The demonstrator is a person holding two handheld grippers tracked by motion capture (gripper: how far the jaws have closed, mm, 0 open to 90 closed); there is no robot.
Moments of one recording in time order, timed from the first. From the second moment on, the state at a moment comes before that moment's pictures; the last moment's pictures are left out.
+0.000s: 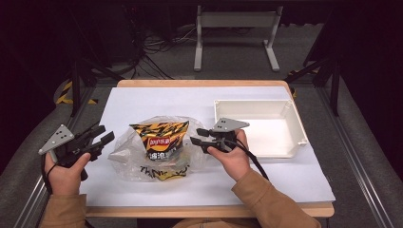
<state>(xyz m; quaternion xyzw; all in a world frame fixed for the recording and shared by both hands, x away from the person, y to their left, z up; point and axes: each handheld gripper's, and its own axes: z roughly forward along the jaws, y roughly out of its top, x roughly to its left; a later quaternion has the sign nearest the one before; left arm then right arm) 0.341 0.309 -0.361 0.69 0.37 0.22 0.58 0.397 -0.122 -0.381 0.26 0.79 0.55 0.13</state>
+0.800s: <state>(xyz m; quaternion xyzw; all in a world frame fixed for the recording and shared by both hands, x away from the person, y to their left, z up) 0.342 0.271 -0.426 0.79 0.33 0.11 0.50 0.377 -0.127 -0.382 0.20 0.79 0.55 0.14</state>
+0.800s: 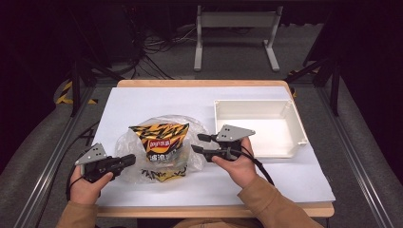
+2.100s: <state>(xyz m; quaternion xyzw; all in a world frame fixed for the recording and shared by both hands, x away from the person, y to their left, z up) 0.377 0.265 -0.455 0.80 0.40 0.12 0.44 0.388 -0.081 -0.450 0.25 0.87 0.41 0.10</state>
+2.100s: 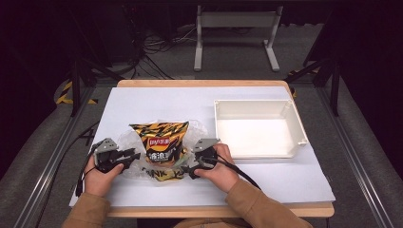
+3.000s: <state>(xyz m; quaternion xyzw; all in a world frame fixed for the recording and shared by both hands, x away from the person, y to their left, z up) 0.358 0.272 -0.439 0.77 0.38 0.15 0.49 0.363 -0.123 -0.381 0.21 0.82 0.52 0.13</state>
